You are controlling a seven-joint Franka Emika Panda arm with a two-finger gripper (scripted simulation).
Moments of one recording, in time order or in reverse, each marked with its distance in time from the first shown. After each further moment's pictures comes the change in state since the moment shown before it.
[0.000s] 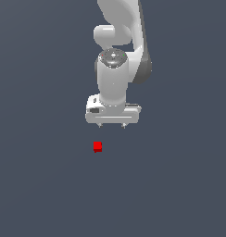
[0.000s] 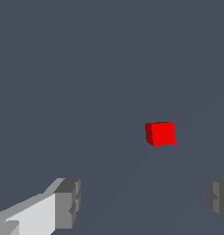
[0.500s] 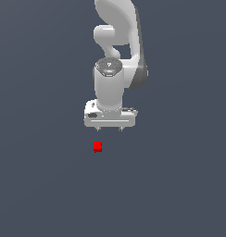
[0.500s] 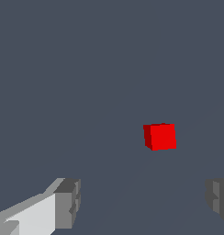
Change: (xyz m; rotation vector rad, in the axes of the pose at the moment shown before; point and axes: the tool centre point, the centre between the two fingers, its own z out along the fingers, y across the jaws) arm 0.001 0.010 0.021 0.002 -0.002 -0.014
